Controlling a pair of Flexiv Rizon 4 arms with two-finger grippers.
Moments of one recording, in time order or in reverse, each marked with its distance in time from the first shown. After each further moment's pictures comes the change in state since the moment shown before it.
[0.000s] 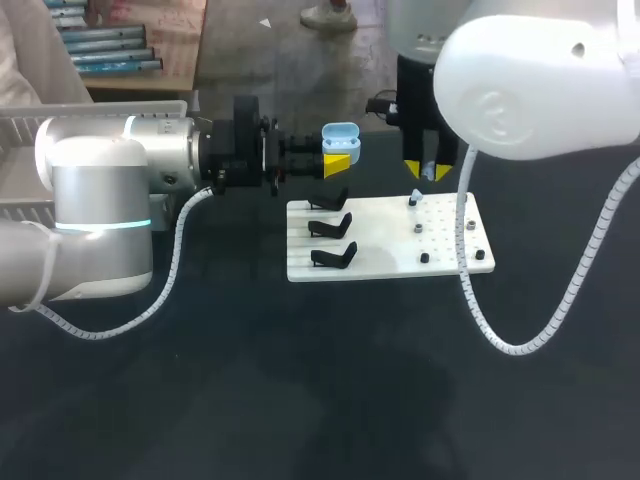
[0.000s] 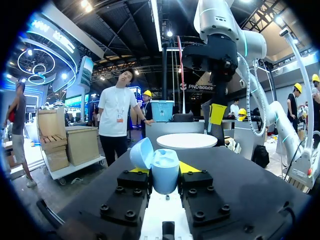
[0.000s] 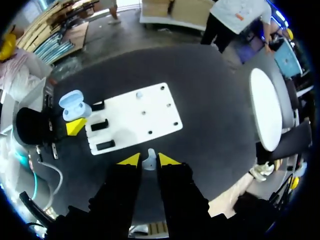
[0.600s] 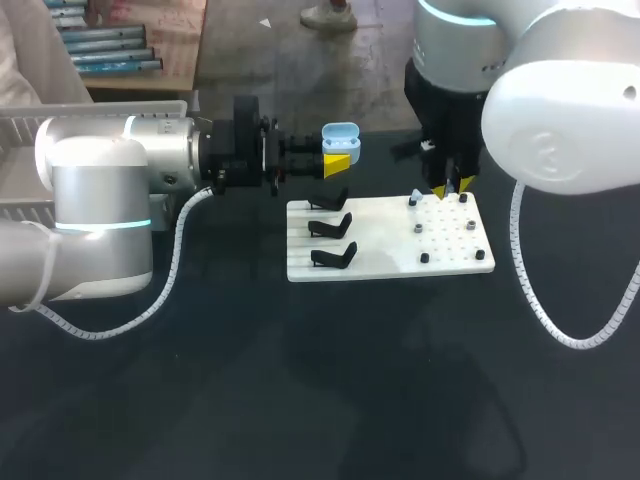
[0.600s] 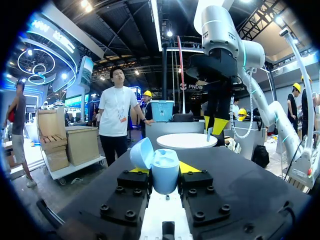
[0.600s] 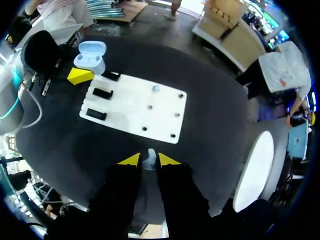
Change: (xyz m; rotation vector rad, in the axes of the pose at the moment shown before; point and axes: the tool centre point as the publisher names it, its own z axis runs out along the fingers) left arm 0.000 0.000 0.000 0.000 0.000 0.000; right arm 0.004 -0.032 0.025 -0.015 -0.004 -0.584
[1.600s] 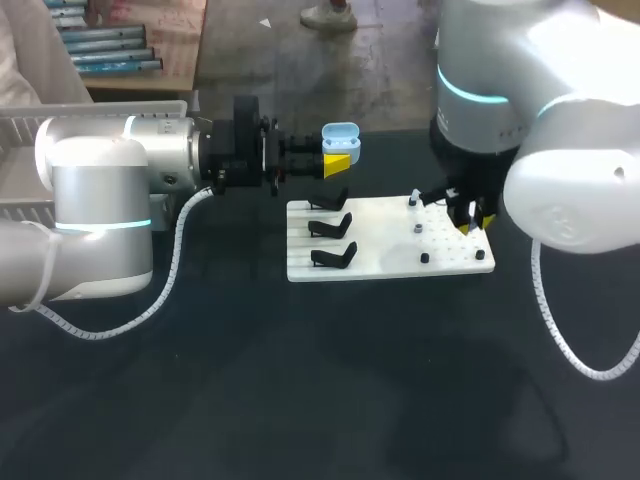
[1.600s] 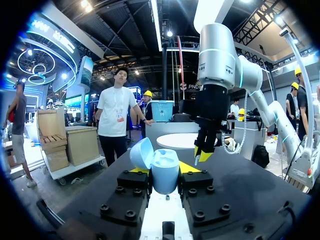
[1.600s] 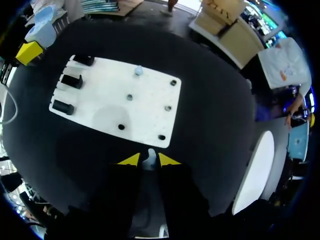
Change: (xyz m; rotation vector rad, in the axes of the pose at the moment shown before) left arm 0.000 0.000 0.000 0.000 0.000 0.000; right arm 0.010 -0.033 0.075 0.038 0.011 -0.031
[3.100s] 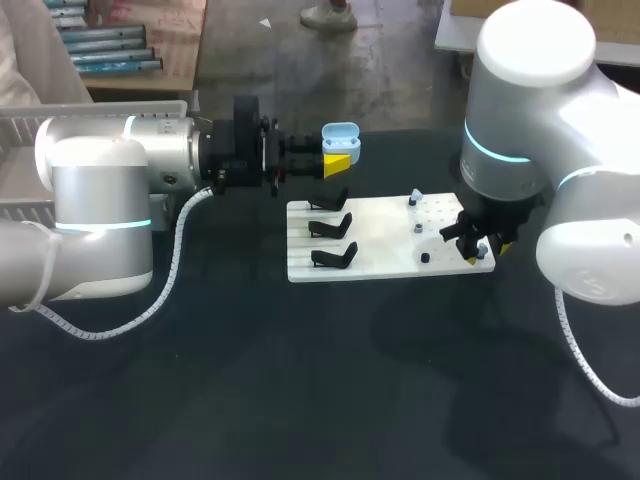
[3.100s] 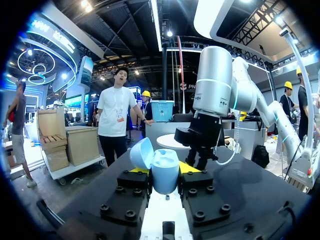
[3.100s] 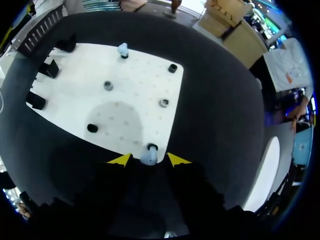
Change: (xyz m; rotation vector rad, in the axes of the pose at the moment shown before) left arm 0.000 0.000 0.000 0.000 0.000 0.000; right arm 0.005 -0.026 0.082 -0.006 -0.039 -0.031
